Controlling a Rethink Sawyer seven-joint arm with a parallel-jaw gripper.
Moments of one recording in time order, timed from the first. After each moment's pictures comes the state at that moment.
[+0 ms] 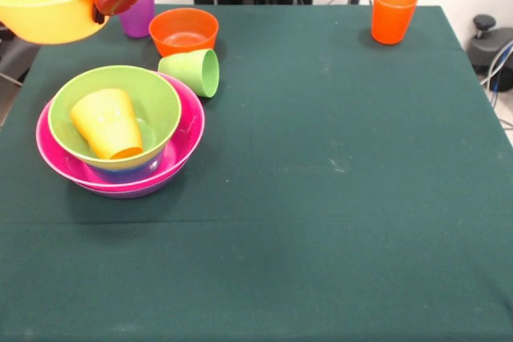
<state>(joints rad) -0.27 -0.43 -0.34 1.26 -0.16 0.99 2.24</state>
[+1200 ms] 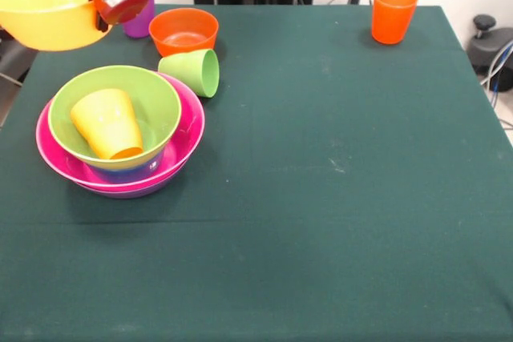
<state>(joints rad) -0.23 -0.39 -0.38 1.18 -0.11 1.04 2.24</state>
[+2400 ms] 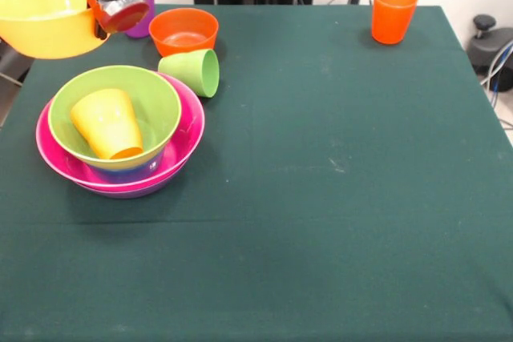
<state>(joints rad) -0.22 -0.36 -0.39 1.10 -0.09 1.09 2.24</state>
